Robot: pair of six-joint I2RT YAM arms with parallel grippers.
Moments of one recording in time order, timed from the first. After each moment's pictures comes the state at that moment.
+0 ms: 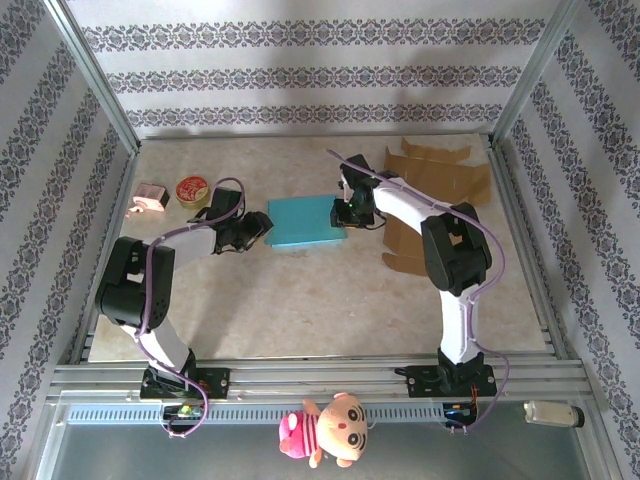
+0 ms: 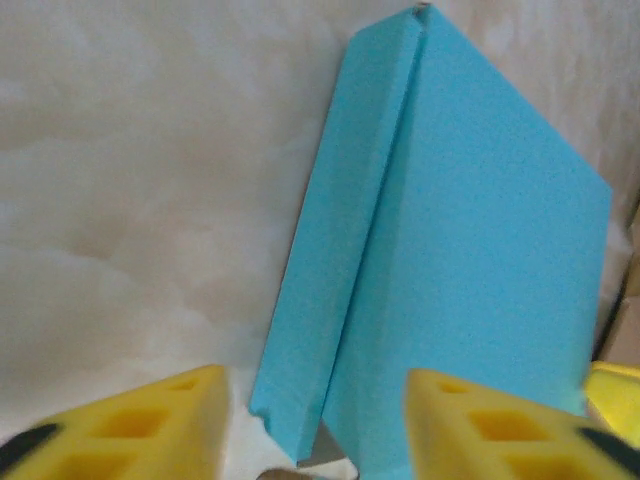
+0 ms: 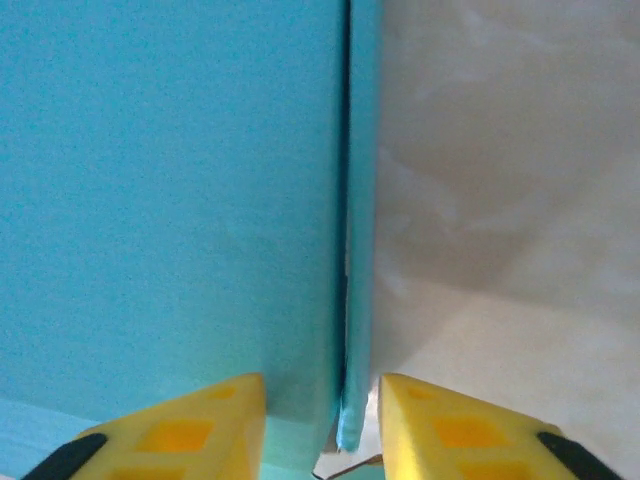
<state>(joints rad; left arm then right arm) -0.21 1.69 0.92 -0.14 0.30 -0.88 0.44 2.04 1.55 -0.73 -0.21 0.41</state>
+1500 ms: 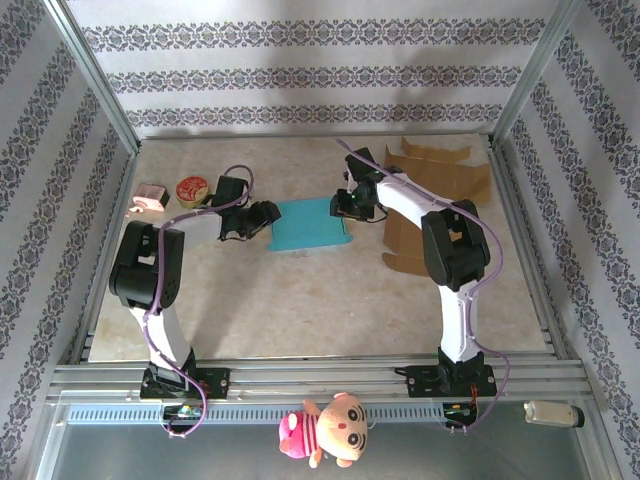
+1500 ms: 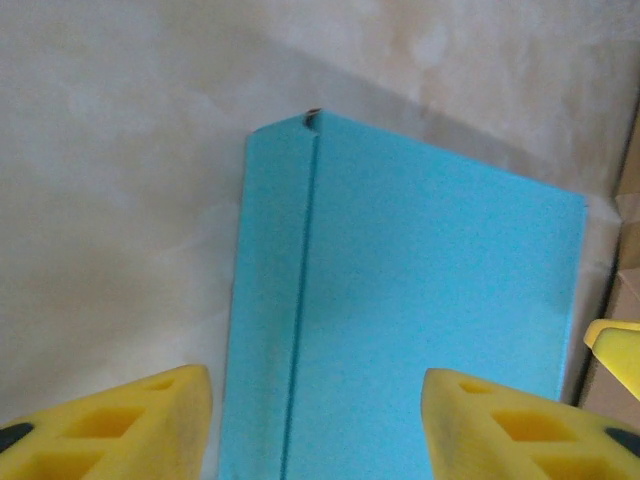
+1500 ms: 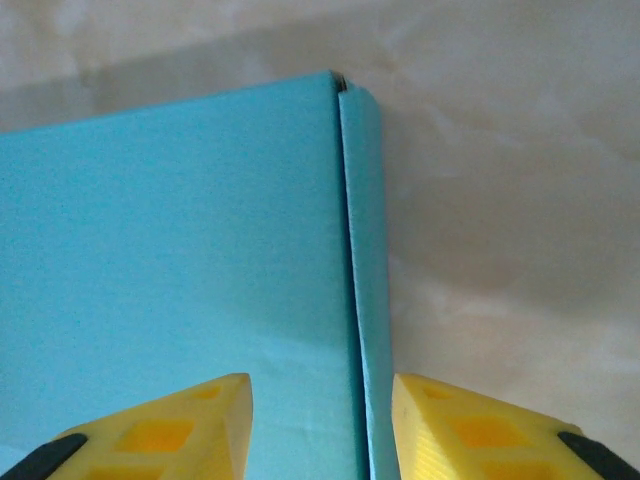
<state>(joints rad) -0.19 1.86 1.07 -0.12 0.40 -0.74 0.40 2.11 1.60 -0.66 -0.27 0.49</state>
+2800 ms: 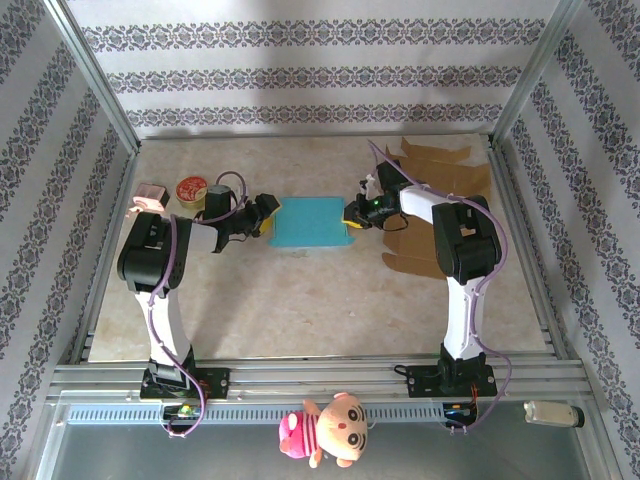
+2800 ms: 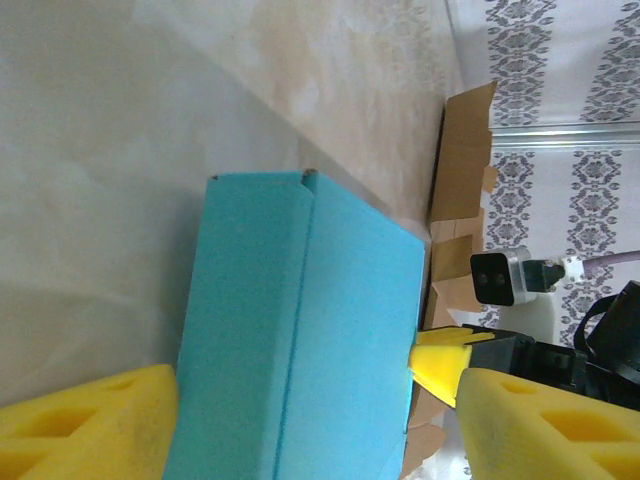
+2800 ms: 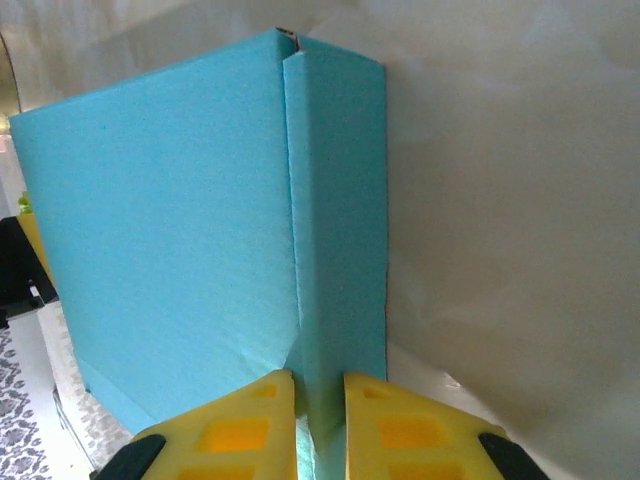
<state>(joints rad) -0.12 1.99 0.91 0.54 0.70 -1.04 0.23 2.12 1.40 -0.42 -0.68 0.50</state>
